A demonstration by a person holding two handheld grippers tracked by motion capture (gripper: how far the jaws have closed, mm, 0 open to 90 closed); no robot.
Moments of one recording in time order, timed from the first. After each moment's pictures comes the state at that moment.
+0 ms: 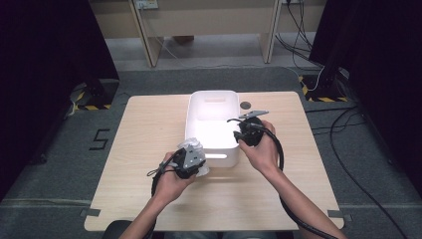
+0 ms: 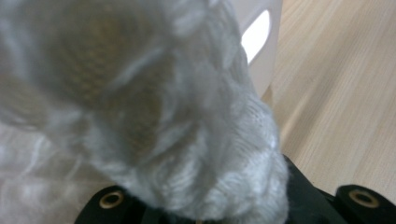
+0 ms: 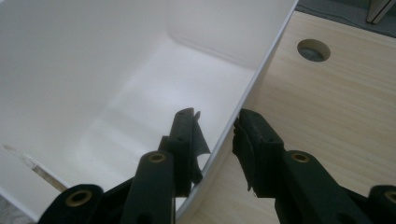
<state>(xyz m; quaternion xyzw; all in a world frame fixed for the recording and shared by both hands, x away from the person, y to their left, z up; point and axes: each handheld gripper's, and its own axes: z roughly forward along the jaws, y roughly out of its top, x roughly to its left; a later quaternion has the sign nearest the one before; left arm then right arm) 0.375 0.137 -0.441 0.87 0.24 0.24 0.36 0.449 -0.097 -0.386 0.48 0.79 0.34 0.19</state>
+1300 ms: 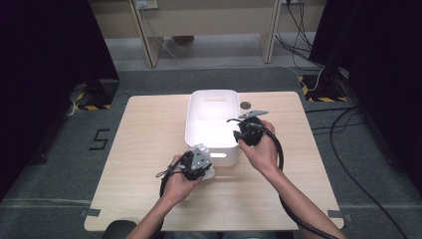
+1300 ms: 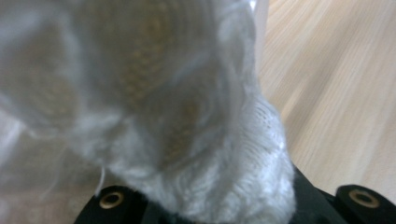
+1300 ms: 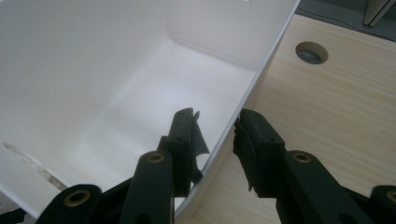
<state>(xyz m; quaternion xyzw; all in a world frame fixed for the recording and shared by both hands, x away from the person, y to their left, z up) 0.380 0.121 -0.458 0.87 0.25 0.23 0.37 0.449 -0.097 -0.386 0.47 0.79 0.34 0.20</state>
